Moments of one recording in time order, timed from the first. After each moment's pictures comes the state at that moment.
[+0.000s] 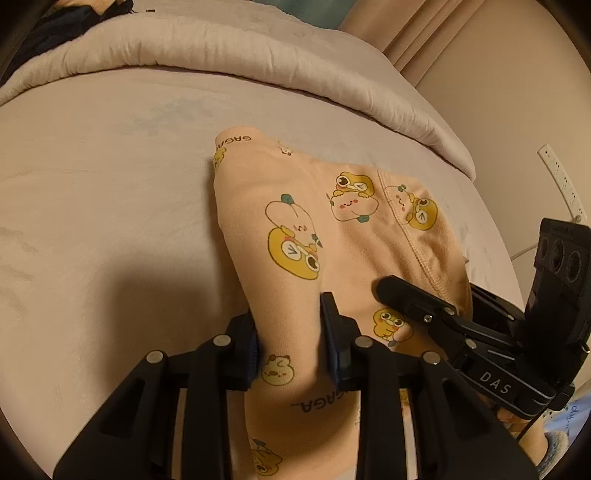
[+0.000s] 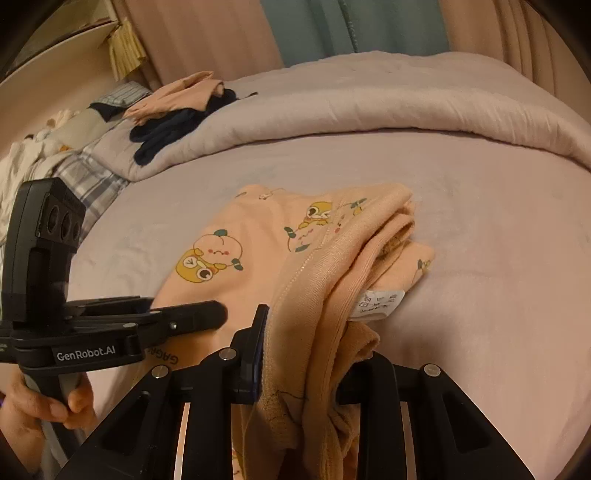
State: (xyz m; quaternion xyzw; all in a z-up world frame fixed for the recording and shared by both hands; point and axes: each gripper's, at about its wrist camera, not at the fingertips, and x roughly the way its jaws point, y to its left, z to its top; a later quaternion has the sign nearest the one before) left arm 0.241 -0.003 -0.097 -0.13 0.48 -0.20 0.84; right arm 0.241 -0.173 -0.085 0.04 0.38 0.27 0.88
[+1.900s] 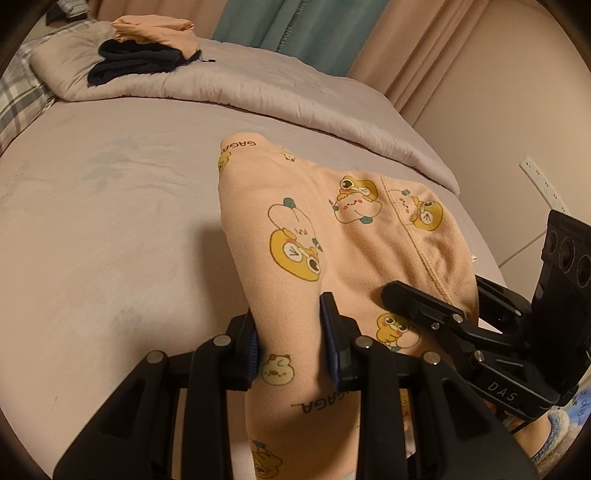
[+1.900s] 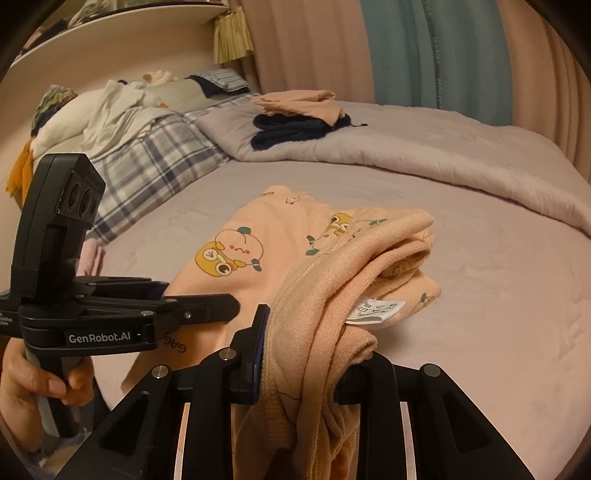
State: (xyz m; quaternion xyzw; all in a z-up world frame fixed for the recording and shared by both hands) left arm 0.042 0.076 -0.033 -0.15 0.41 -0.15 0.89; right arm 0.081 -0.124 -0.030 -0.05 0.30 0.37 0.88
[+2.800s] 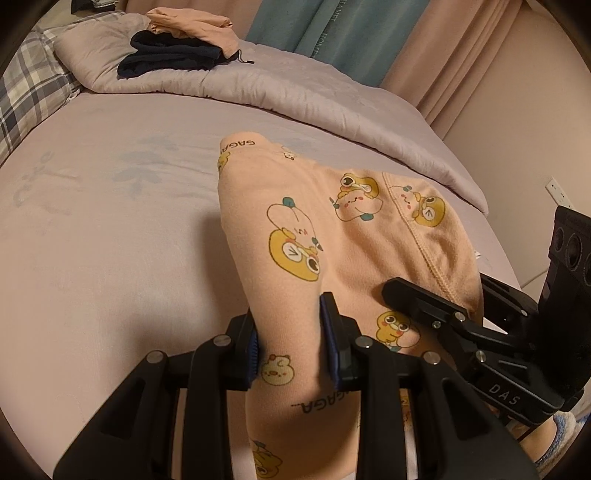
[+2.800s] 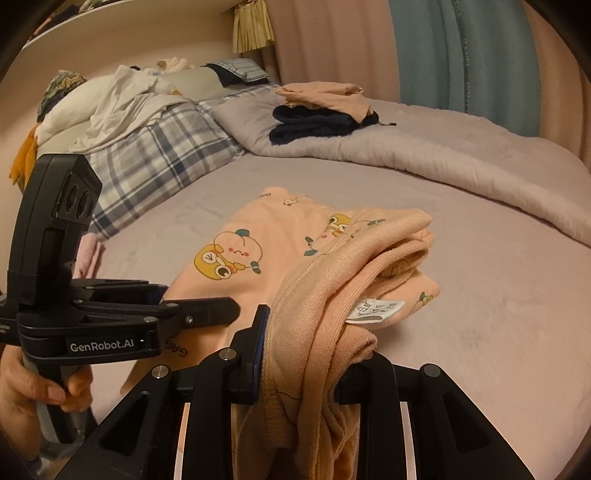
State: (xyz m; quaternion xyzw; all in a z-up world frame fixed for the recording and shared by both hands) left arm 0.073 0.114 -0.050 -0.16 0.41 -0.09 0.89; right arm 0.104 -0.076 -0.039 -0.06 0.30 0.39 0.87
